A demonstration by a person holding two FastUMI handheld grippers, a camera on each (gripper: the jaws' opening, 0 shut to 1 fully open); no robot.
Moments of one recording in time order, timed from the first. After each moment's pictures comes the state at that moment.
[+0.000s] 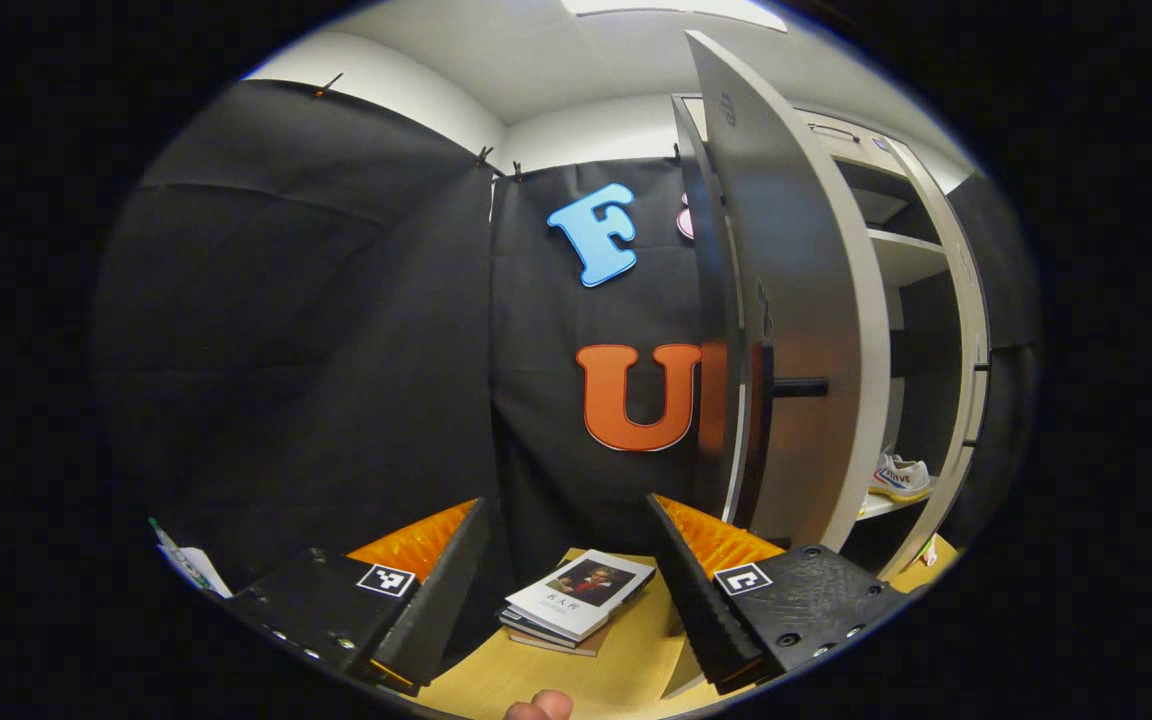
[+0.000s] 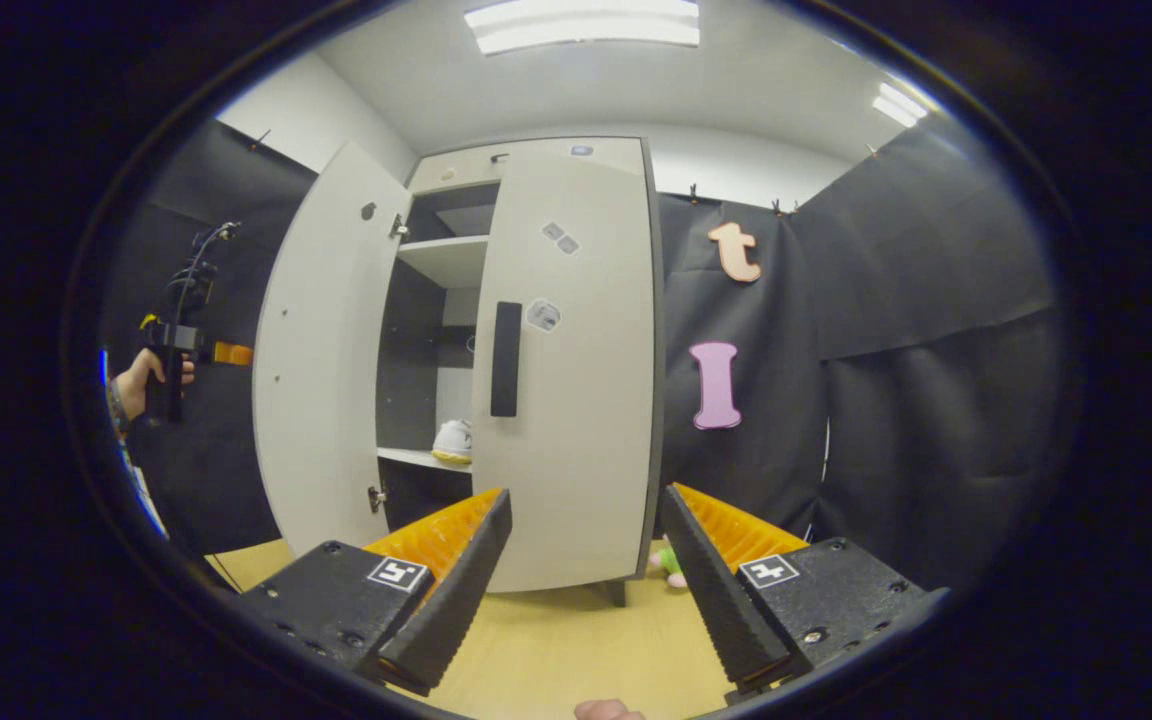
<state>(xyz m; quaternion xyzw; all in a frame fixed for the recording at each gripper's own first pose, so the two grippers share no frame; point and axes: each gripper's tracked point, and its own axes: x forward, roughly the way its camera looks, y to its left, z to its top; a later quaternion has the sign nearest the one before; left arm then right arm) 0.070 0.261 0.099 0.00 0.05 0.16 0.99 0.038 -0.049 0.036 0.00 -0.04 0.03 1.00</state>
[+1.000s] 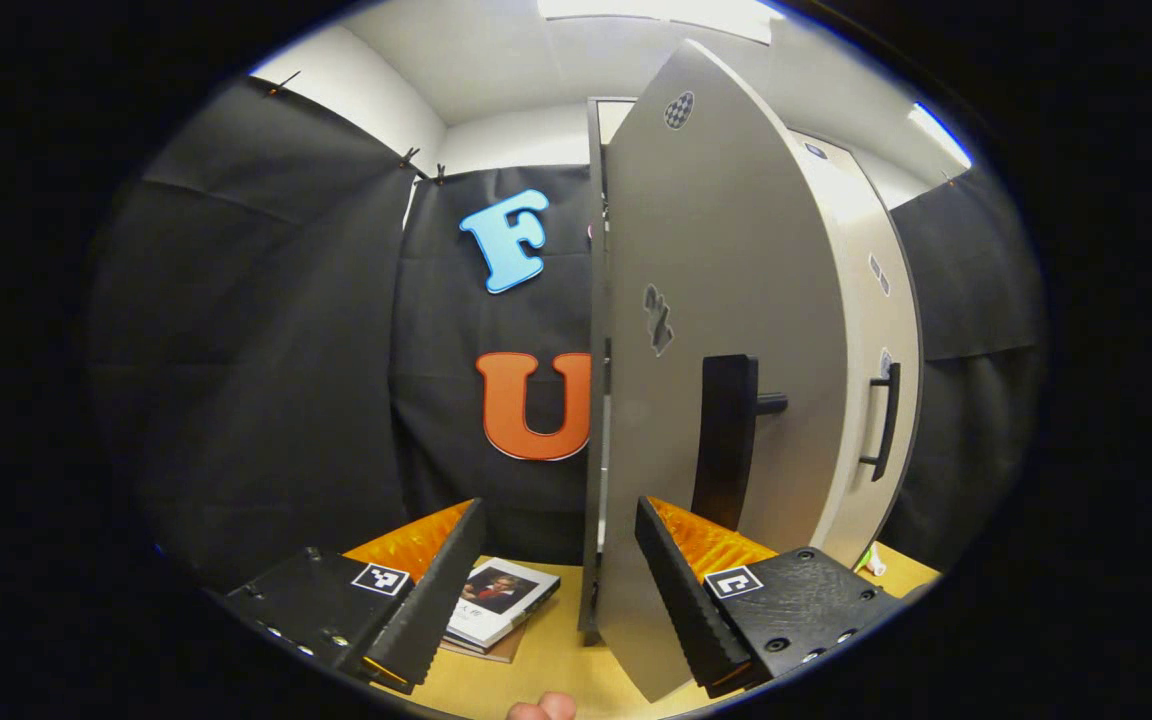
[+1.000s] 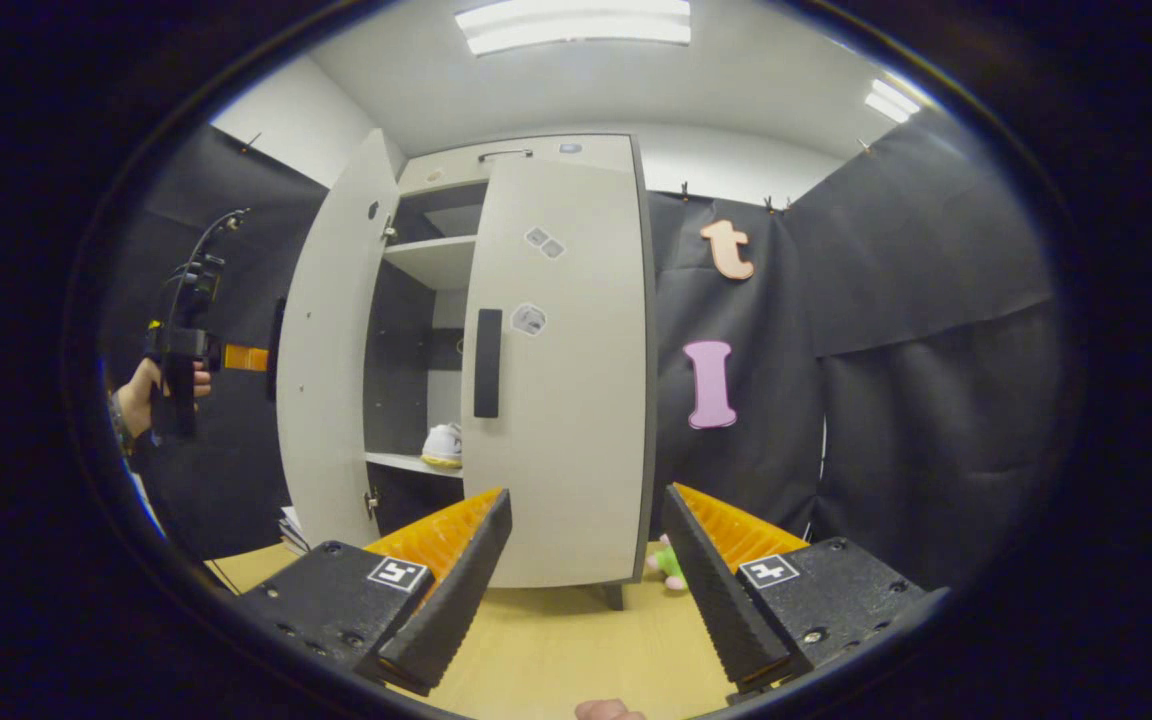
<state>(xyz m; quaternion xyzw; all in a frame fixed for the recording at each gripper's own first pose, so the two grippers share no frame) 0.100 0.148 0.100 -0.02 0.03 0.04 1.00 0.050 -0.058 0.037 0.01 -0.04 0.02 1.00</state>
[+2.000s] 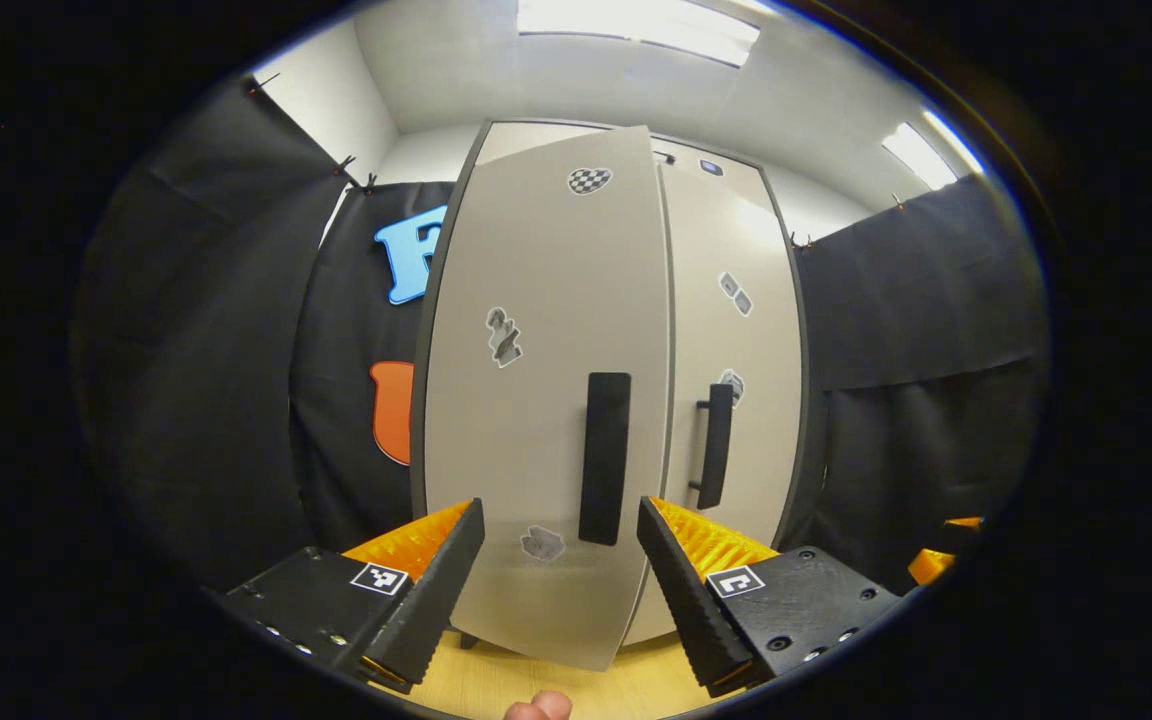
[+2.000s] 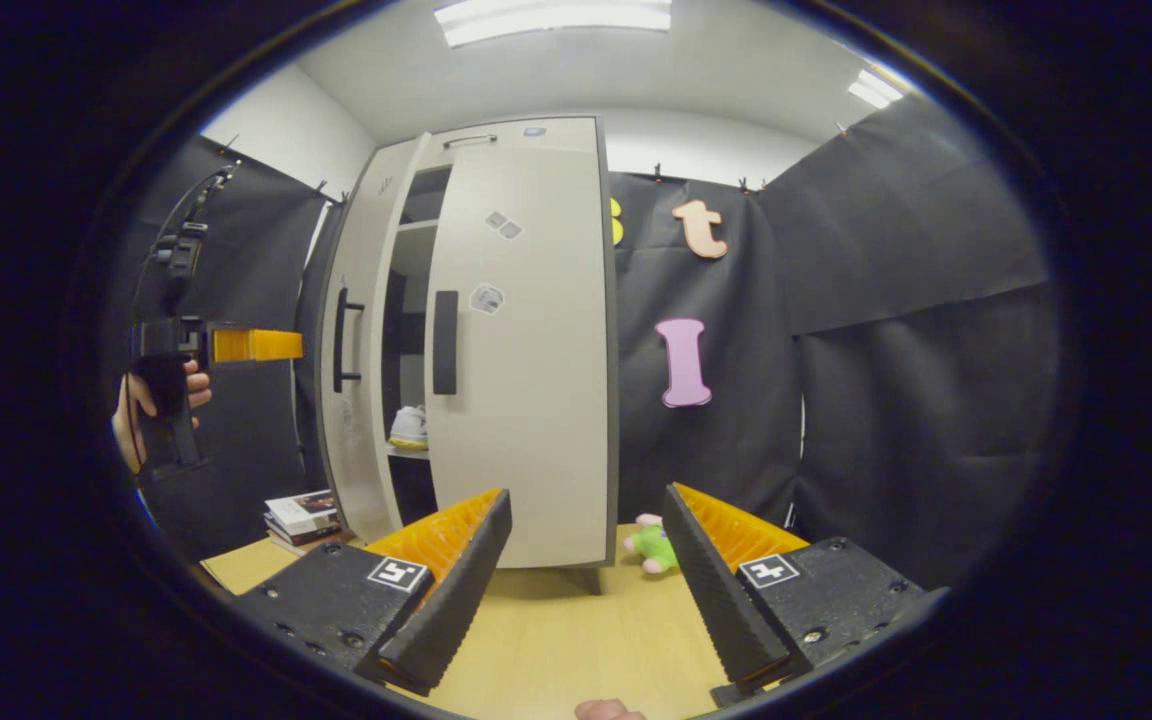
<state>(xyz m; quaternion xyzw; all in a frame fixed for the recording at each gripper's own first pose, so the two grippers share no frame) 0.070 0.012 0.110 -0.02 -0.02 -0.04 1.00 0.051 -0.079 0.022 0.02 -0.02 0.01 1.00</state>
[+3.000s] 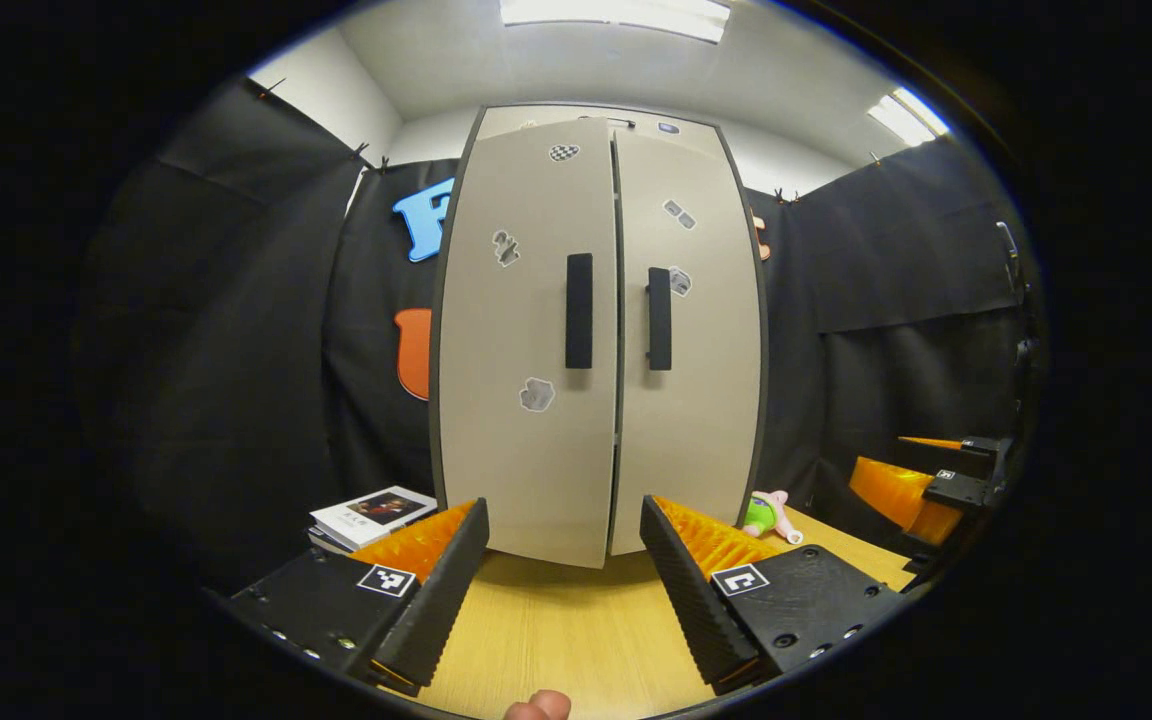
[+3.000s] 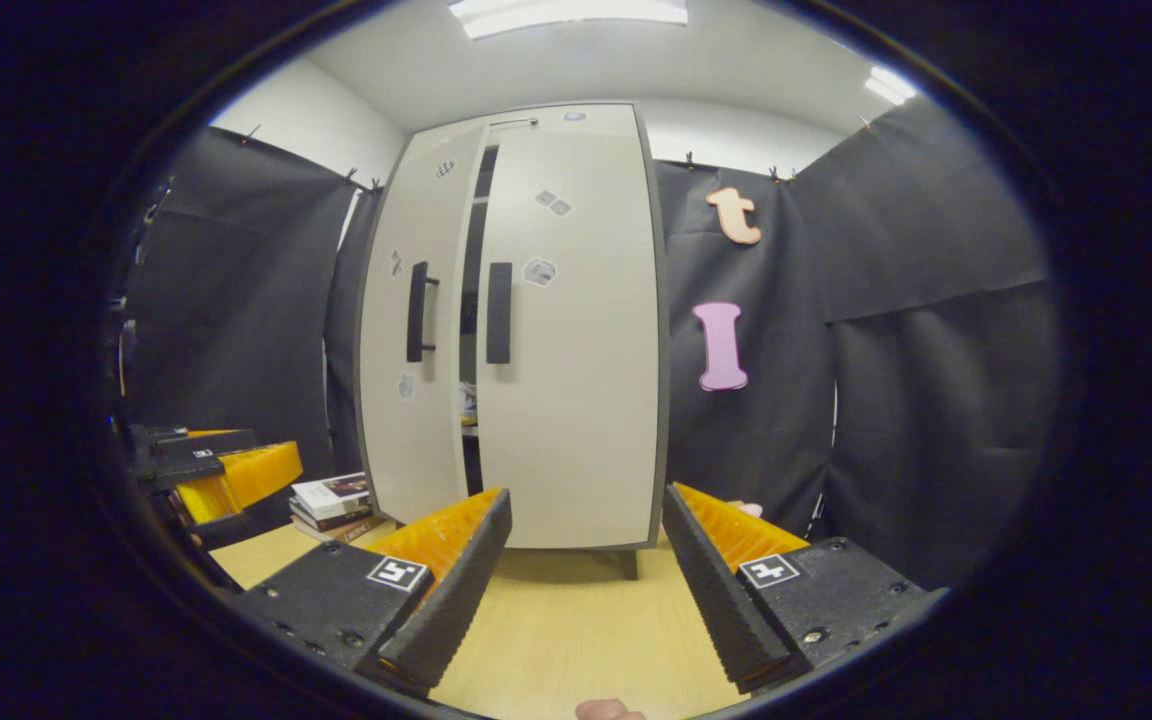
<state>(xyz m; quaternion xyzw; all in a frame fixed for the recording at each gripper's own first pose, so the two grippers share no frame) -0.019 -0.017 0.005 -0.01 0.04 -0.01 1.00 0.046 -0.044 -0.009 0.02 0.00 0.04 1.00</state>
